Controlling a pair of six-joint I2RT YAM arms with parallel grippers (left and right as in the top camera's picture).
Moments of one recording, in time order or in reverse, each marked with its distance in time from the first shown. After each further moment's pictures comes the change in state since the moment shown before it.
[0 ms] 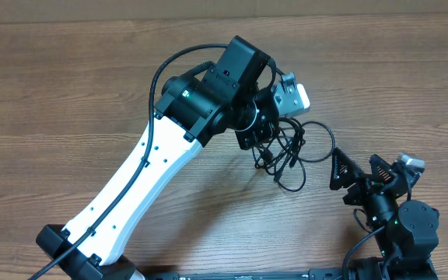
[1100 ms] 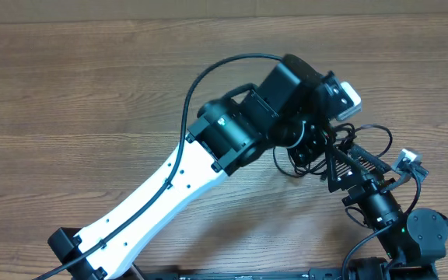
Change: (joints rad) left arm -0.192 0.000 0.000 0.253 0.065 -0.428; right arm 0.000 -0.001 0.000 0.195 -0.251 0.237
